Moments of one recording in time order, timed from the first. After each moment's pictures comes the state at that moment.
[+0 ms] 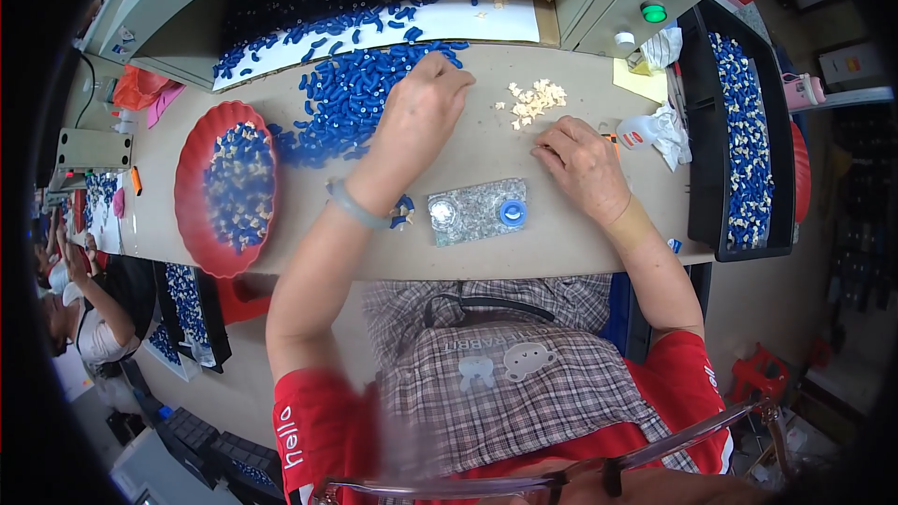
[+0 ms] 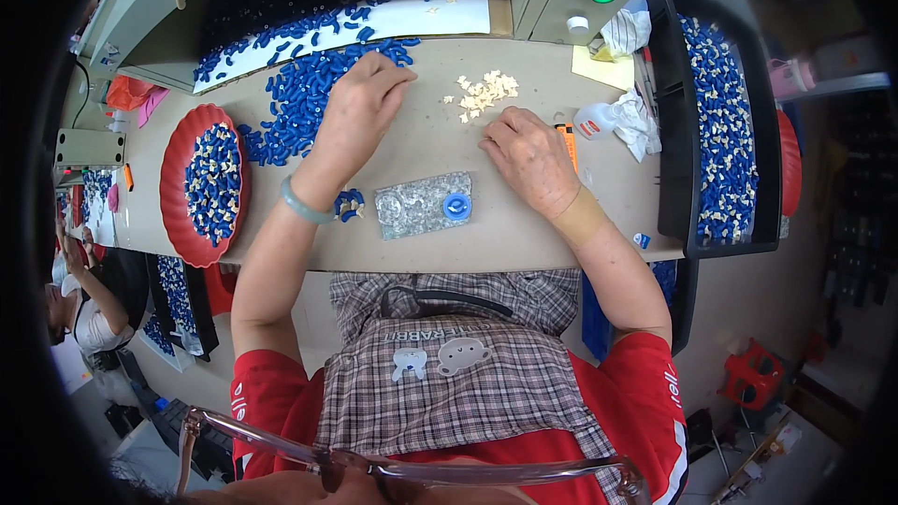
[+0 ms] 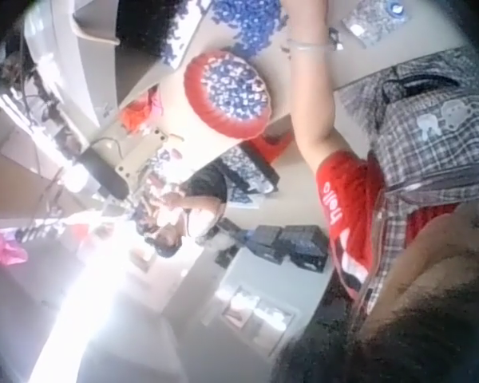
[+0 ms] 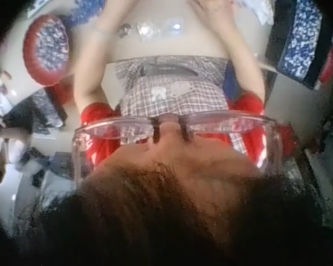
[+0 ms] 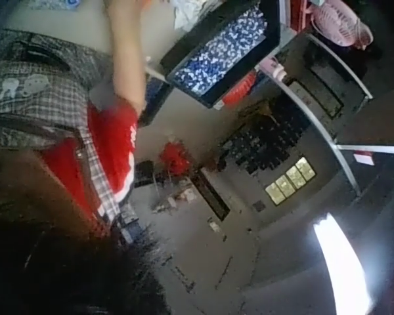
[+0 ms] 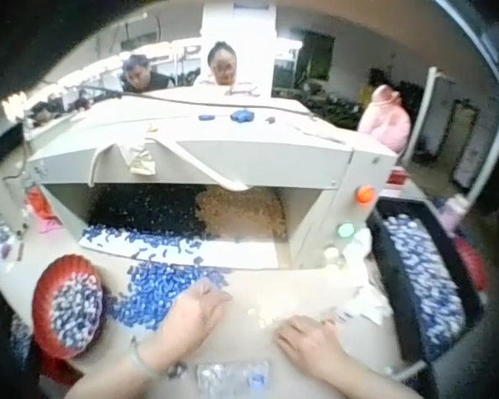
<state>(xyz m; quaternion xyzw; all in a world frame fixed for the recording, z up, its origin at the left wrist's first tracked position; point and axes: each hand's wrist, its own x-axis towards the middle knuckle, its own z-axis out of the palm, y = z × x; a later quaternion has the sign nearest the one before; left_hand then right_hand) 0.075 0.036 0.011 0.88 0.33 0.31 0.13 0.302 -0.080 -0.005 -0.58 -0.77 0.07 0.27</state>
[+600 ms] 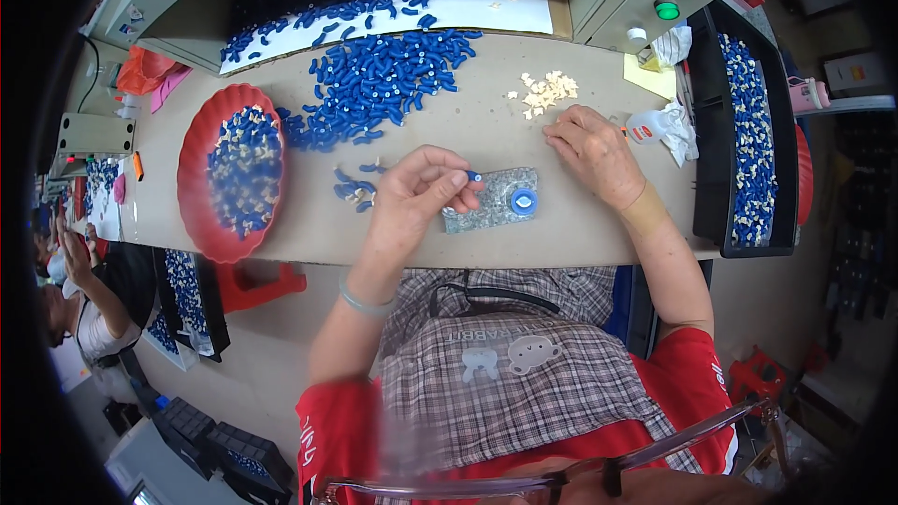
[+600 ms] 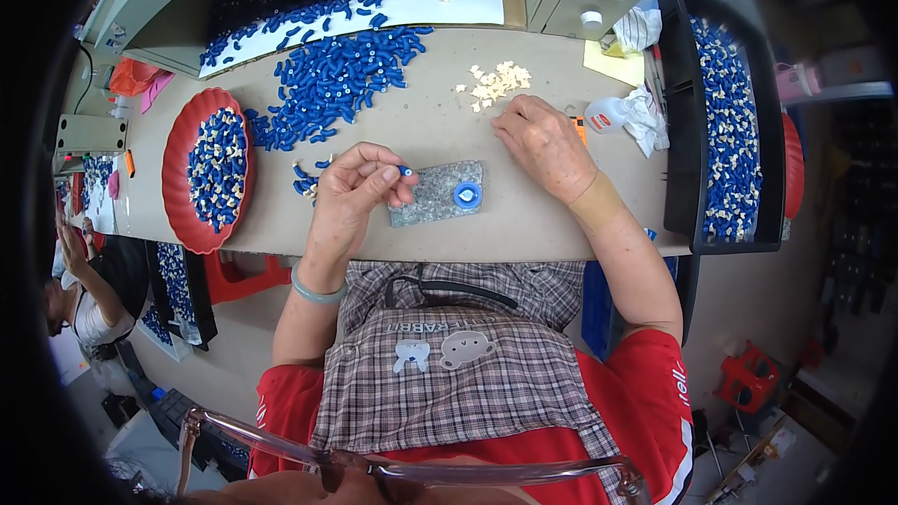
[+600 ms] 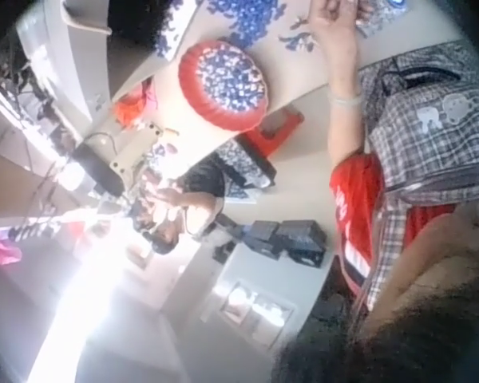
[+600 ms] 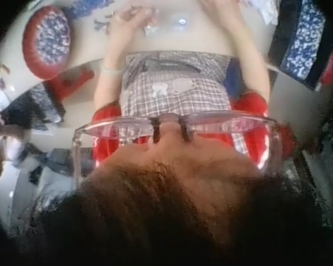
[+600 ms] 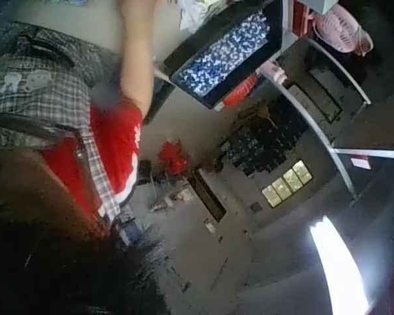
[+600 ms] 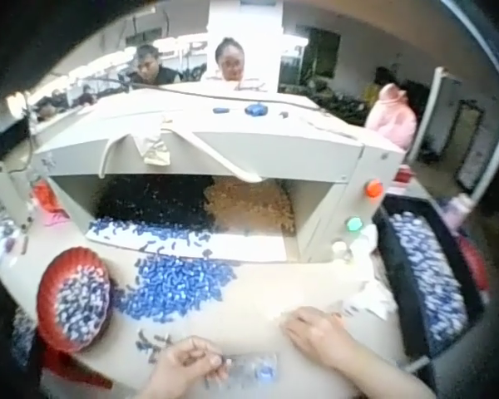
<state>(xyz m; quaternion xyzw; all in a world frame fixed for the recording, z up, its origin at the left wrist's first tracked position) 0.030 -0.064 0.003 0.44 0.36 0.37 0.73 0.309 -0.074 -0.001 -0.53 -0.80 0.08 0.26</state>
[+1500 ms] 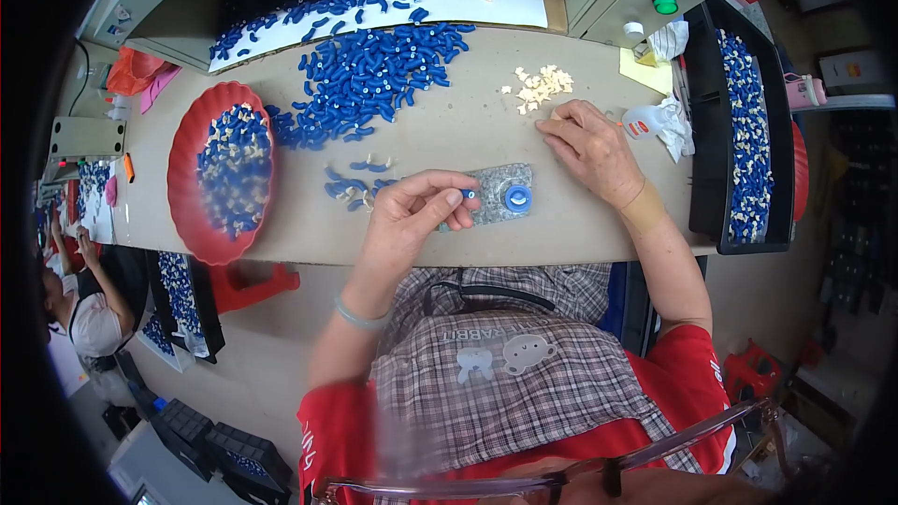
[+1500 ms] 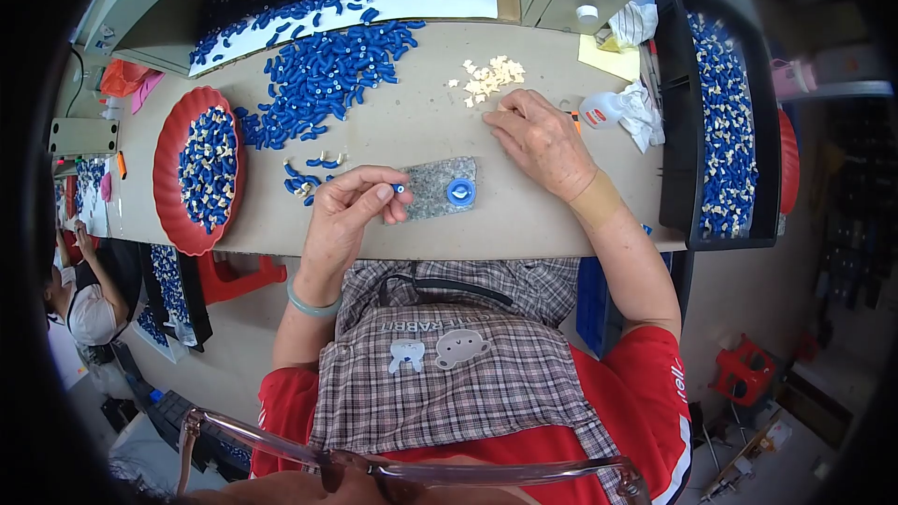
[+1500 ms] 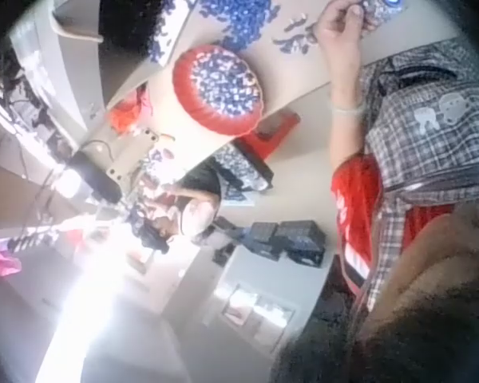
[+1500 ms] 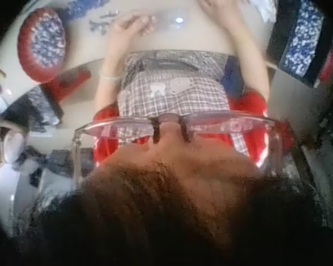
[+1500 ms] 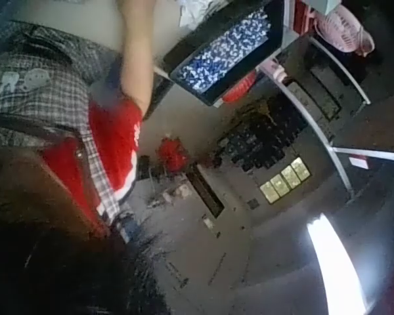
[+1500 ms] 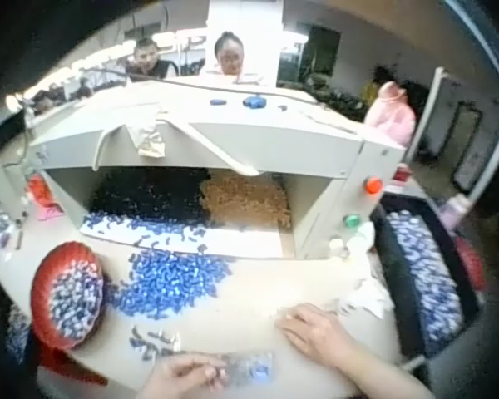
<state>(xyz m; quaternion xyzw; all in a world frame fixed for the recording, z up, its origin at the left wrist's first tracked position) 0.023 -0.080 0.005 0.45 0.35 0.34 0.75 0.312 -0.078 -0.003 -0.53 -0.80 0.06 0.27</state>
